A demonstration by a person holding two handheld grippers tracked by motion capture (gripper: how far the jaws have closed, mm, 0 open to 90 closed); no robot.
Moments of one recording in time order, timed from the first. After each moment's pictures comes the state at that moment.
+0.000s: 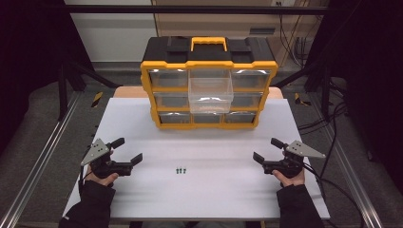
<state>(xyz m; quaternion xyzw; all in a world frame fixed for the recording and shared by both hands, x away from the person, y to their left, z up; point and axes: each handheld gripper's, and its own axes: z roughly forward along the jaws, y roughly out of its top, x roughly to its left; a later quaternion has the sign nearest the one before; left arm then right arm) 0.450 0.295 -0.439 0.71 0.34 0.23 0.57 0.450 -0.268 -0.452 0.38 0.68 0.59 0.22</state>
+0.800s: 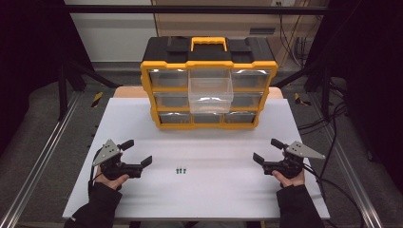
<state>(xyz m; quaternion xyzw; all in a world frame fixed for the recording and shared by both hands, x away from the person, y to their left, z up) 0.445 0.260 -0.438 0.72 0.34 0.21 0.56 0.449 -0.267 -0.454 0.38 0.68 0.59 0.22</state>
